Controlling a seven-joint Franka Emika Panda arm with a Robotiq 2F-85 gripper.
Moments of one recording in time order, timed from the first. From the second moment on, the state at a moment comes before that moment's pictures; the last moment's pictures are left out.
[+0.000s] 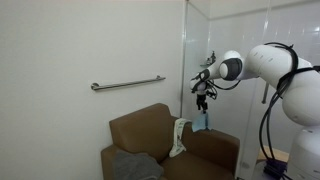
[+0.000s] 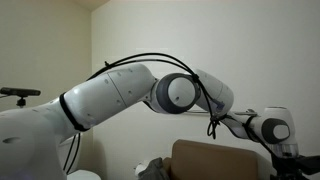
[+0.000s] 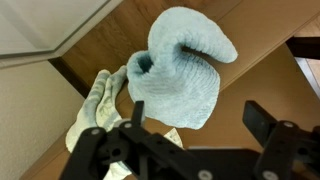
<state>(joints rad) -0.65 1.10 -0.11 -1.04 -0.01 2.12 -1.59</state>
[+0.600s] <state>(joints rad) -0.65 1.12 -0.11 -1.01 -0.01 2.07 -1.70</state>
